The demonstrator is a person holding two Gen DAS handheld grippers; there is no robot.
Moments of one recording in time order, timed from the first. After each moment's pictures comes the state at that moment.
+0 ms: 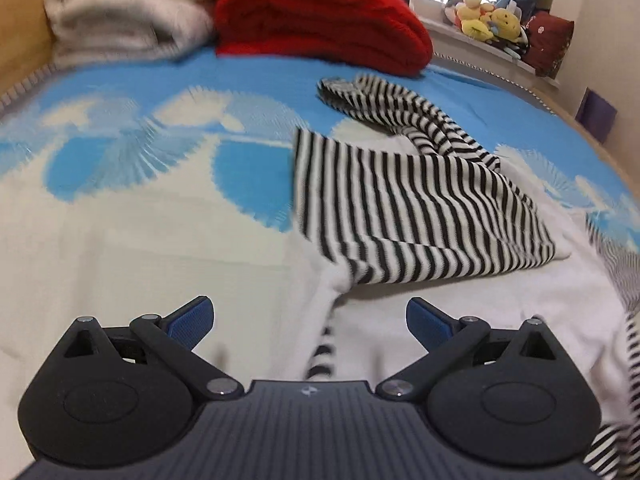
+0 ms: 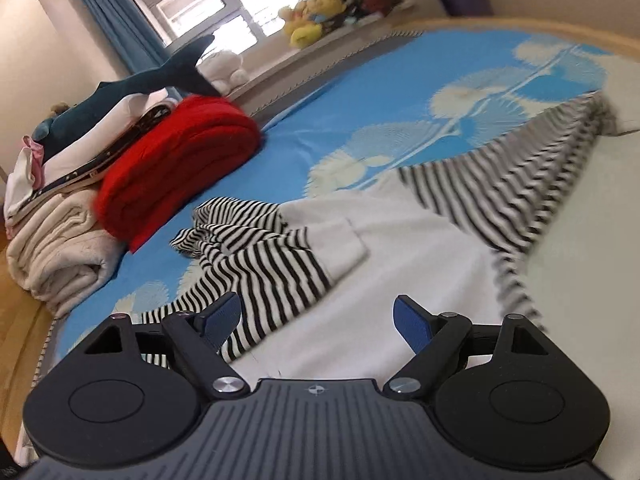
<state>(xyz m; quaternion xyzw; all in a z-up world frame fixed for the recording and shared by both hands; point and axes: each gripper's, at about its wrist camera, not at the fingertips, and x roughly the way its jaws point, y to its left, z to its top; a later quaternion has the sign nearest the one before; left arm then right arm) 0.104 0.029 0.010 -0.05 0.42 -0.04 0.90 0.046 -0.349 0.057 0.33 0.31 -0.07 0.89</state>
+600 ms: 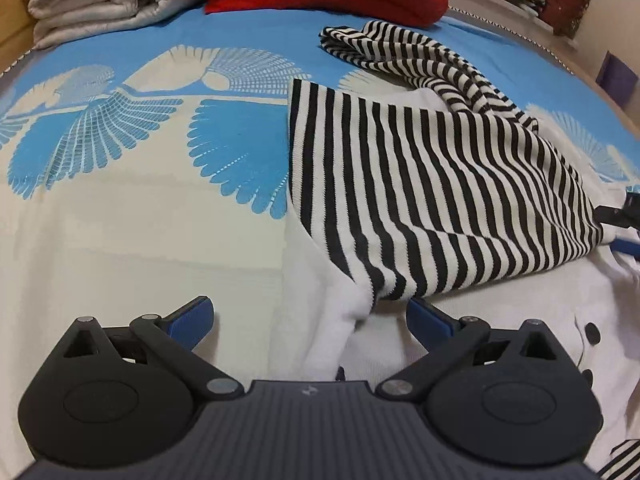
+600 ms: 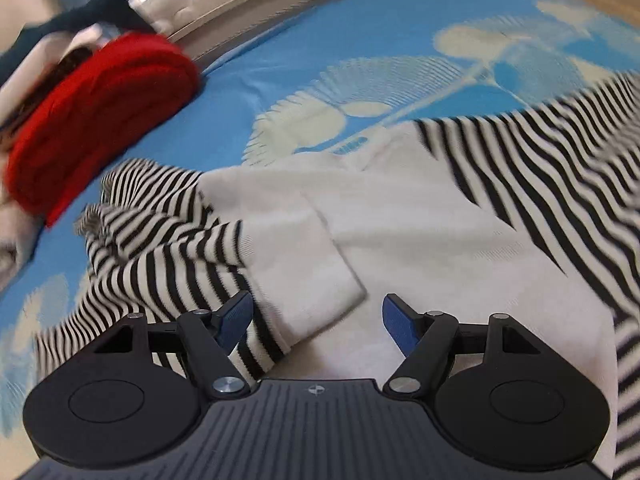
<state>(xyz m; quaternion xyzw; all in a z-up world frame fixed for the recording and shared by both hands) 0.157 0.018 -0.033 -0.01 0.47 -0.02 0.88 0.190 -0.342 -0.030 0.24 0.39 -0.12 0.88</state>
